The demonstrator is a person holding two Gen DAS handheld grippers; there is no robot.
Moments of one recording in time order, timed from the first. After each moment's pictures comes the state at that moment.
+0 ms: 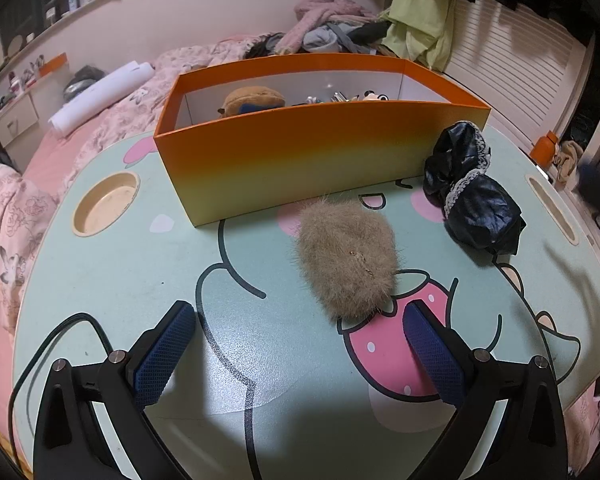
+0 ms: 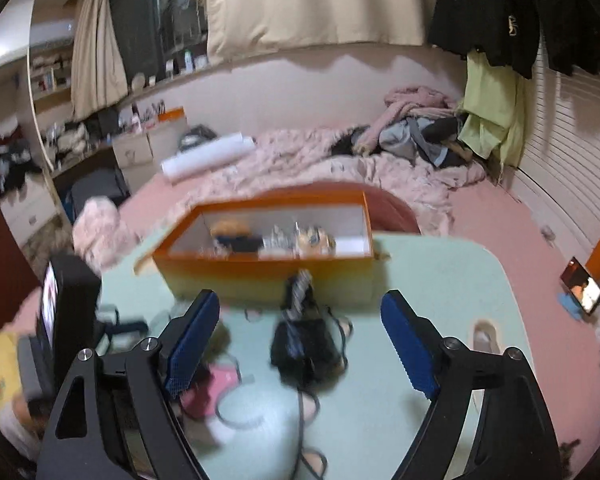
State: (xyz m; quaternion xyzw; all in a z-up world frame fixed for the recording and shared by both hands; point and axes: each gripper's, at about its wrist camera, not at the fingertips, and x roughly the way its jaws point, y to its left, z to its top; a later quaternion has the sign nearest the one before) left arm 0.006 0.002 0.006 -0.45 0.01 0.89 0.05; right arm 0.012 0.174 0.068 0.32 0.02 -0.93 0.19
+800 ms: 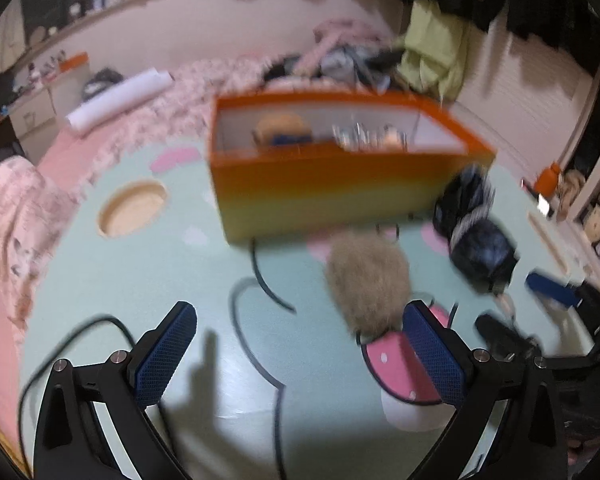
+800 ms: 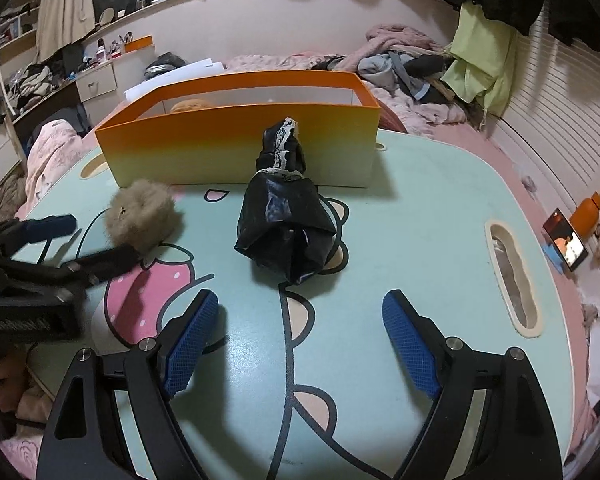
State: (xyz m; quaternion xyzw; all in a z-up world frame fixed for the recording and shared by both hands) left arm 0.019 -0.024 0.031 -0.40 -0.02 0.92 0.03; right arm 0.010 0.160 -0.004 0.40 0.06 -0.90 0.13
